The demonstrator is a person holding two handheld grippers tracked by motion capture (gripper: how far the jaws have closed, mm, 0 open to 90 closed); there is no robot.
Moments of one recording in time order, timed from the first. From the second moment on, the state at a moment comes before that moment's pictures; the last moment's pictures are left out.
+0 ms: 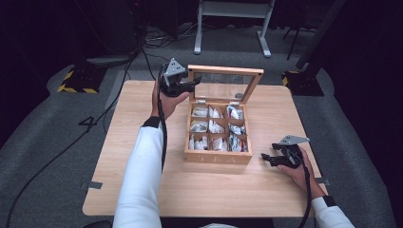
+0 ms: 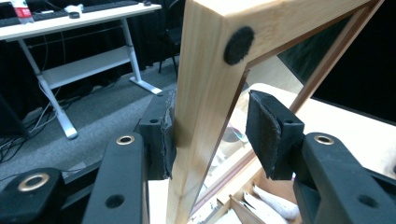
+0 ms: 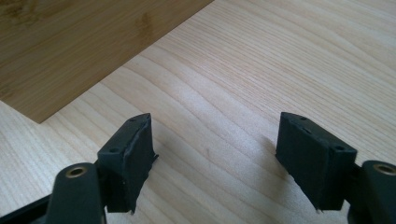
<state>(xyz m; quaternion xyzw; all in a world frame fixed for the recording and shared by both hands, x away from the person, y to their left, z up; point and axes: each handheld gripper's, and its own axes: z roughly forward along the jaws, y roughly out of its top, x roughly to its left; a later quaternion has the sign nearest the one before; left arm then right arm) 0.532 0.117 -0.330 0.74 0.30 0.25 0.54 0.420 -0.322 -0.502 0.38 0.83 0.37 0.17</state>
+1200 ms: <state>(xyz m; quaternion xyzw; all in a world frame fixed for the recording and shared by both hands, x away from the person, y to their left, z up) 0.562 0.108 -0.349 0.72 0.37 0.28 0.51 0.420 -0.319 -0.503 0.38 0.83 0.37 0.17</state>
